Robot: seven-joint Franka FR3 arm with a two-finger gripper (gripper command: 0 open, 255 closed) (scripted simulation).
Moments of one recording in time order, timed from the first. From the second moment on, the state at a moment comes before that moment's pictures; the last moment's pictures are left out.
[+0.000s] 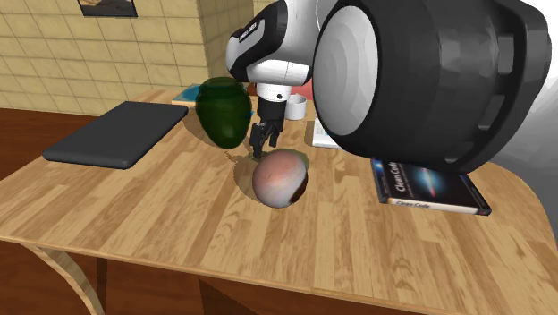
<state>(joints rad) 0.17 0.77 0.09 -1.25 0.13 1.93 -0.87</state>
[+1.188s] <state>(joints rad) 0.17 0.78 0.09 -1.26 0.13 1.96 -0.87</state>
